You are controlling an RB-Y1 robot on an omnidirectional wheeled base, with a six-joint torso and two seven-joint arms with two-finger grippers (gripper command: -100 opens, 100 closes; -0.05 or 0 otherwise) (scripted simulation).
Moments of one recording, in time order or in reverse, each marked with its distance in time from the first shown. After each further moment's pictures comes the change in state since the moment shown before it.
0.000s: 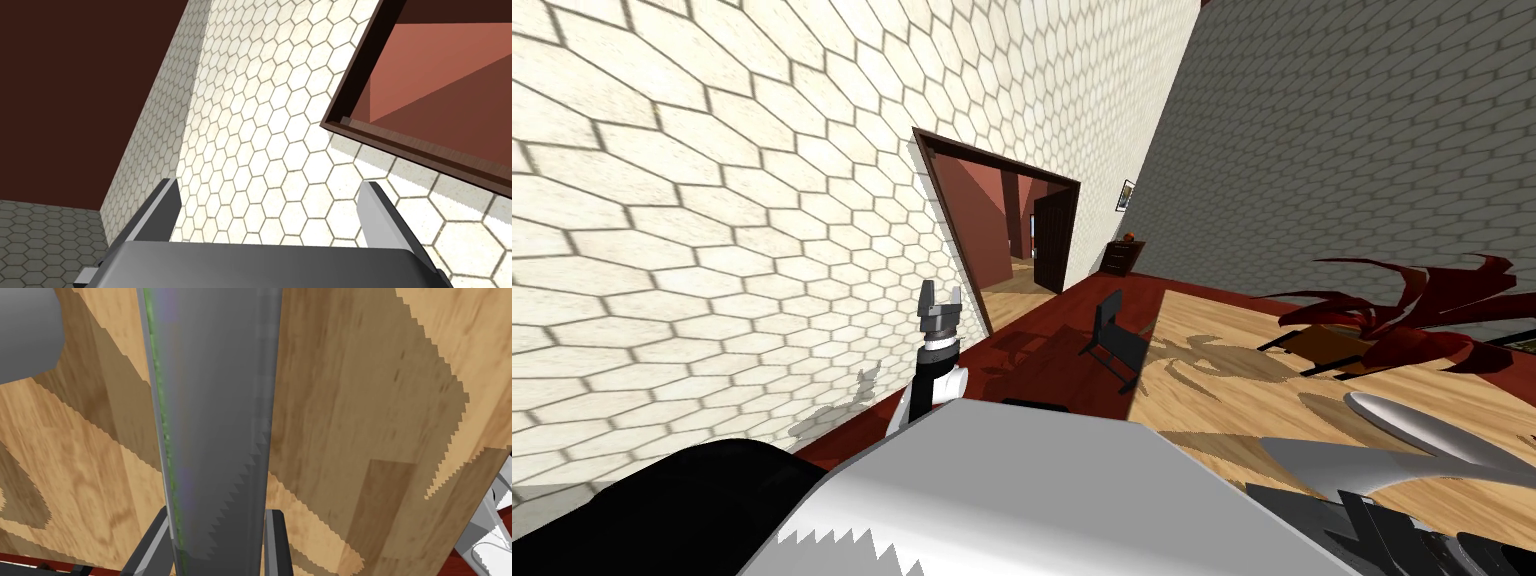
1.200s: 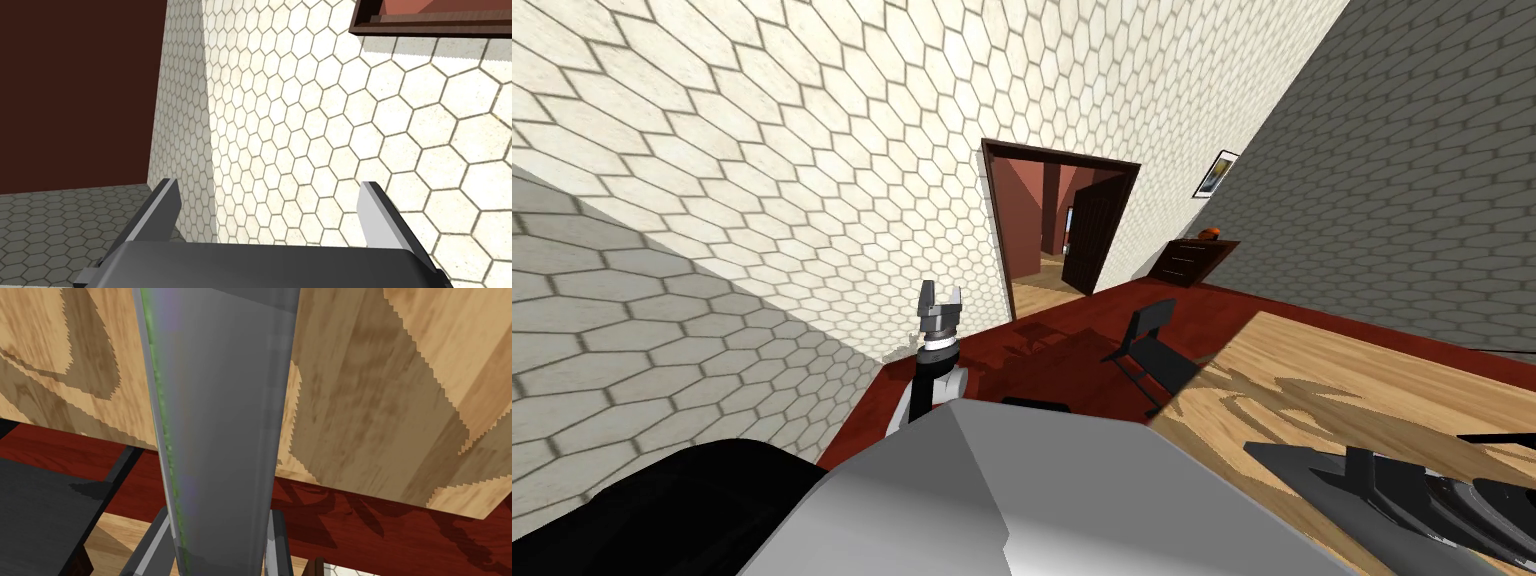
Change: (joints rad) left arm 0.000 0.000 0.000 0.000 0.000 0.000 0.000; right arm -0.067 -0.082 -0.085 0.094 -0.072 -0.138 -0.164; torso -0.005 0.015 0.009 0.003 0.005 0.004
